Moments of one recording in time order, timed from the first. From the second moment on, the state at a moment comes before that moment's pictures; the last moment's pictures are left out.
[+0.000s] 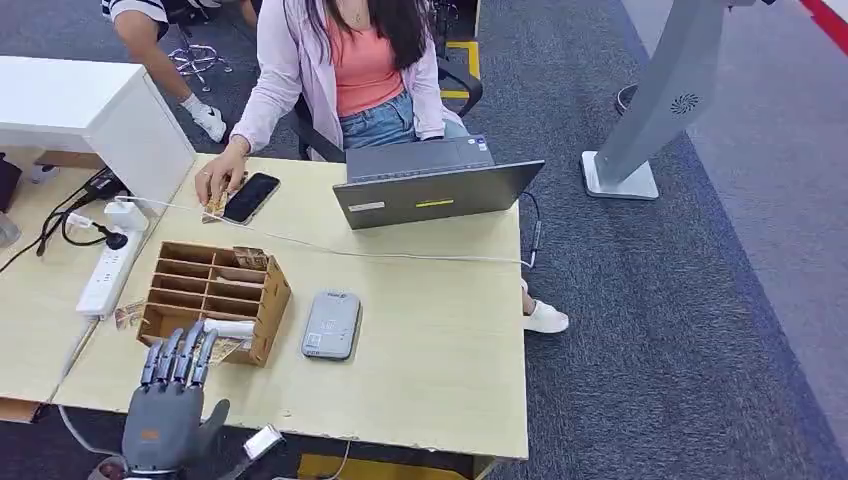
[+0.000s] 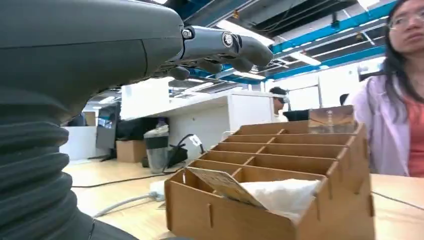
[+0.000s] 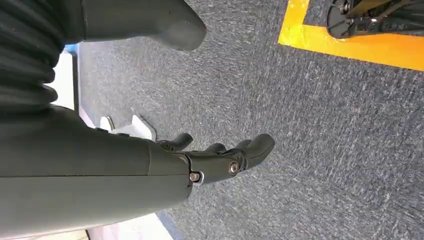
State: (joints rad) left arm 0.13 0.16 -0.32 -1.50 -1.44 0.54 0.12; right arm -0.05 0.14 -0.71 -0.19 0.93 -0.15 0.17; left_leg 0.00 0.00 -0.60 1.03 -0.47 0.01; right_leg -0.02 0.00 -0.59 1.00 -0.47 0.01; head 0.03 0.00
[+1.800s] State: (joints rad) left arm -0.03 0.09 -0.14 -1.30 -1.39 0.46 0.03; right arm -0.05 0.14 -0.71 -0.19 1.00 -0.12 0.17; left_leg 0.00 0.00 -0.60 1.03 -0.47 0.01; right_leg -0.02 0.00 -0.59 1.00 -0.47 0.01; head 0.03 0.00
